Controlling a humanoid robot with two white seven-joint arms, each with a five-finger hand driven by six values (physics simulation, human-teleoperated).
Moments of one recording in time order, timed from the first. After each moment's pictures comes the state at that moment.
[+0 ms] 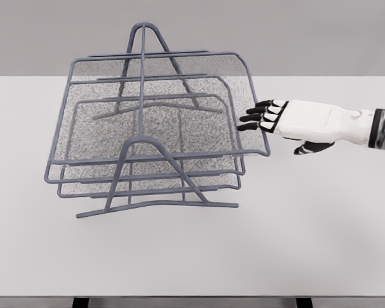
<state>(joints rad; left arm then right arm) -0.03 0.00 0.00 0.02 -0.28 -0.31 0.04 -0.59 -0.88 0.53 -1.69 0.30 -0.60 0.61</state>
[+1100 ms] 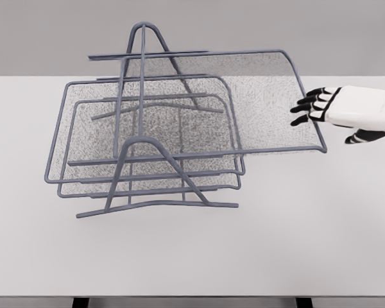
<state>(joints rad) -0.03 0.00 0.00 0.02 -0.28 -0.31 0.04 -0.59 -1.07 0.47 -1.68 0.27 -0.61 0.61</state>
